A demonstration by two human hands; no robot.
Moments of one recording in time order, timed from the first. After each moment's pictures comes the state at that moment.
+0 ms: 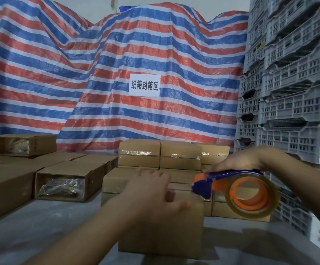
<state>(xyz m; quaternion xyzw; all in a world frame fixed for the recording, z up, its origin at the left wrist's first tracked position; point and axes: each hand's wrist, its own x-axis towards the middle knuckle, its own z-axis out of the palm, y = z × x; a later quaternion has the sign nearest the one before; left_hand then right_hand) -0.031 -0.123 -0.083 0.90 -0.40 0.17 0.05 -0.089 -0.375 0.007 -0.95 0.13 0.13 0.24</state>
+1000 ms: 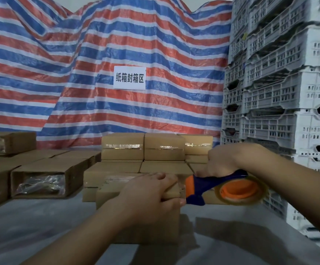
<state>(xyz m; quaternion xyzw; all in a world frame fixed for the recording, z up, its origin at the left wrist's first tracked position) -0.036 -0.159 -0.107 0.86 -0.48 0.17 0.07 -0.116 -0.356 -0.013 -0.98 0.19 0.03 -0.10</state>
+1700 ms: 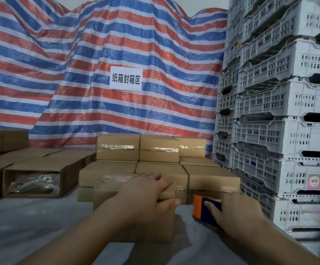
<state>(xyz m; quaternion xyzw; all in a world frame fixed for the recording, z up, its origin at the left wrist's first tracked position) -0.030 -0.161 -0.114 0.86 -0.47 0.19 0.06 -0.150 -0.385 -0.150 -0.91 0.29 -0.24 -0.16</state>
